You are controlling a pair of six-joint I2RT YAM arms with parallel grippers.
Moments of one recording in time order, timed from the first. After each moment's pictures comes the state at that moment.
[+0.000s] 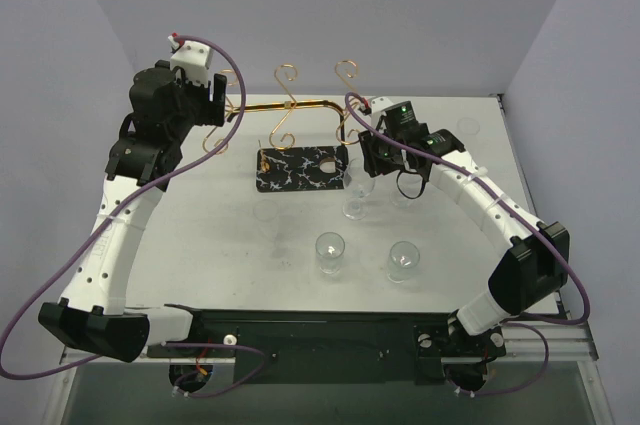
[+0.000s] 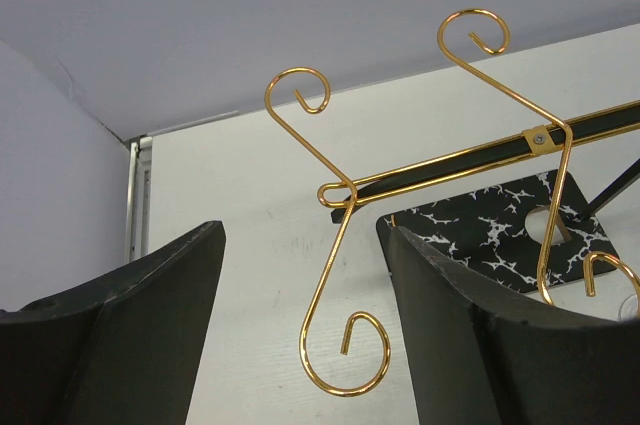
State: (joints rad) left arm -0.24 1.28 1.55 -0.48 -0.11 0.12; right arm 0.49 1.55 1.39 -0.66 -0.02 0.02
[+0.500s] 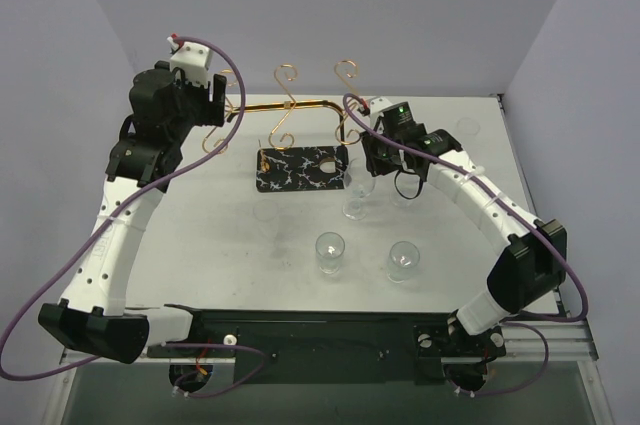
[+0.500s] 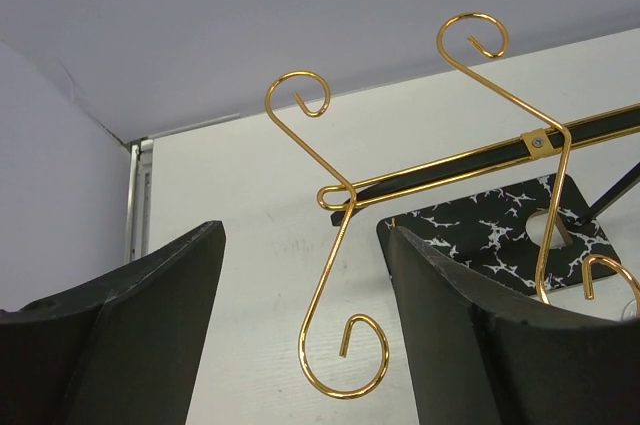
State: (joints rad) left arm -0.24 1.27 1.53 -0.46 -0.11 0.12; right arm 0.50 1.56 1.39 -0.66 0.02 0.02
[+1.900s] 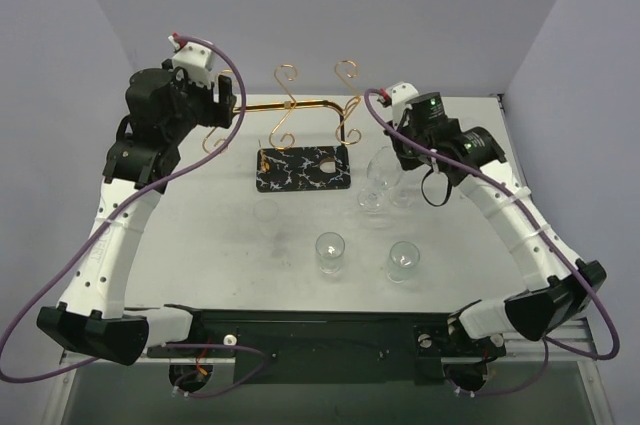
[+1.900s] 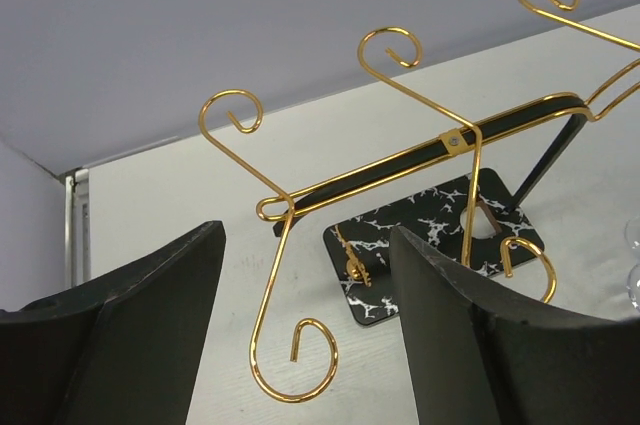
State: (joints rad) left arm -0.24 1.26 1.54 -0.46 0.03 0.09; right arm 0.50 1.41 1.49 -0.87 0.15 -0.10
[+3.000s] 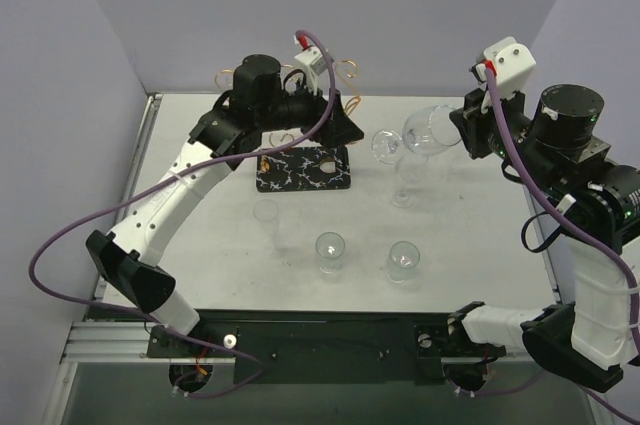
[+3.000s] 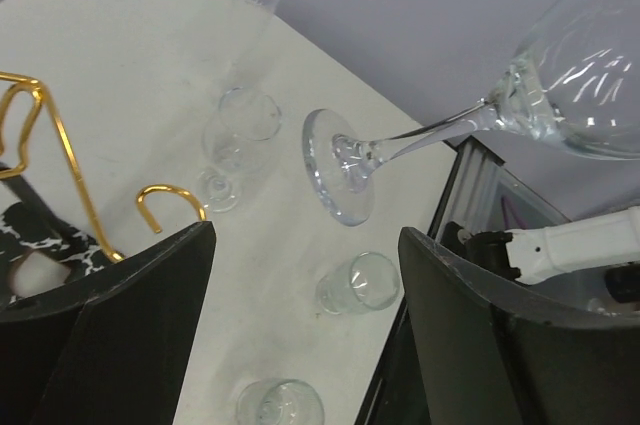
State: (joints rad) left arm -0.63 1.59 1.81 -0.48 0.52 -0.28; right arm 0.50 1.23 2.10 -1.12 0.10 -0.21
